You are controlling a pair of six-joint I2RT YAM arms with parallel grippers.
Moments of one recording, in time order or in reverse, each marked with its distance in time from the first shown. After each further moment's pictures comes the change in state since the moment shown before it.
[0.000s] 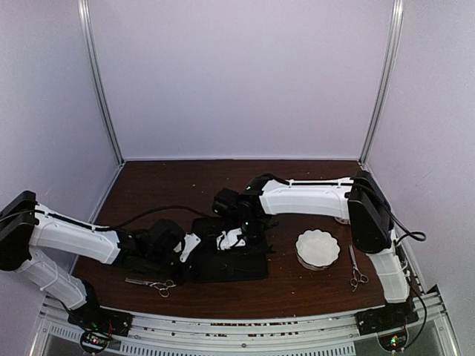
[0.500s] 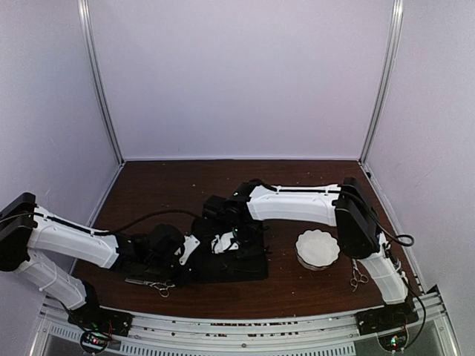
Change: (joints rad) left arm -0.040 -0.013 -0.034 0.039 -0.095 -0.004; right arm 0.044 0.107 0.139 -0.085 0.098 0.066
